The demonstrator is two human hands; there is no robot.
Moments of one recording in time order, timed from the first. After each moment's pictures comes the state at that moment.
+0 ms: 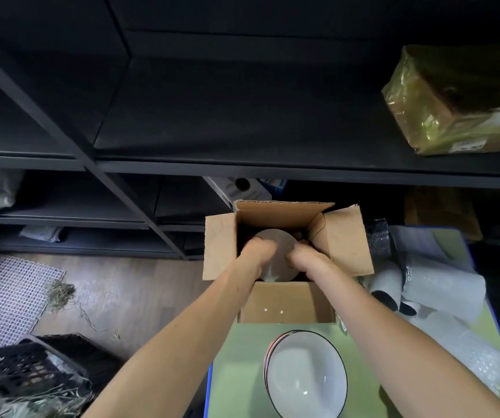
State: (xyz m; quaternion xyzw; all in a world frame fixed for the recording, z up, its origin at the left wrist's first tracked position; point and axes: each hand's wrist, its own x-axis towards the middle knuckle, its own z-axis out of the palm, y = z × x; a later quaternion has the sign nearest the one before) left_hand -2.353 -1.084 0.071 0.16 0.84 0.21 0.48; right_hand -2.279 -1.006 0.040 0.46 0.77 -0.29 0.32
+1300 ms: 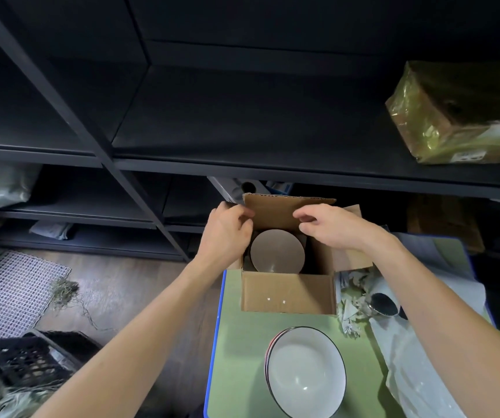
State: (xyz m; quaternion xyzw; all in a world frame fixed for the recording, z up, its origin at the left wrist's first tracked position) left_hand -2.392 -1.150 0.112 0.34 0.87 0.30 0.17; right_hand -2.257 -0.972 0.148 0.28 0.89 -0.30 0.19
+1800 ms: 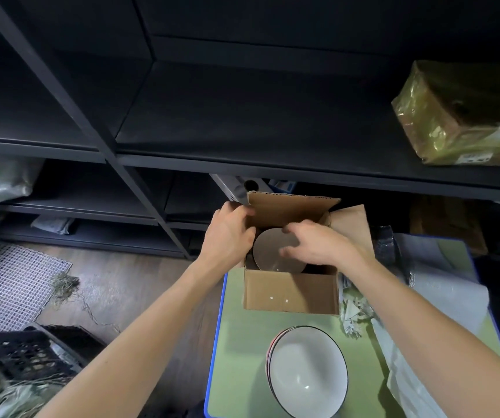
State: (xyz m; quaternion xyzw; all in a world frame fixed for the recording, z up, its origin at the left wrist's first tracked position) left_hand -2.389 -1.156 0.109 0.36 0.88 0.27 0.17; right_hand -2.271 -1.011 0.129 0.27 0.90 -0.21 0.27
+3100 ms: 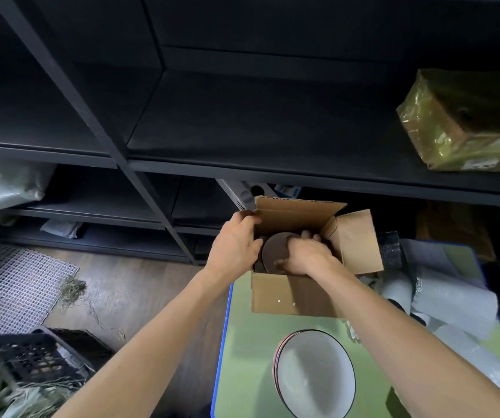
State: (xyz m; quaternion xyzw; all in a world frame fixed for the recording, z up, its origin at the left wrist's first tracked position) left_hand -2.386 -1.166 0.097 0.39 0.87 0.26 0.17; right_hand -2.294 -1.034 0.081 0.36 0.87 -0.13 0.32
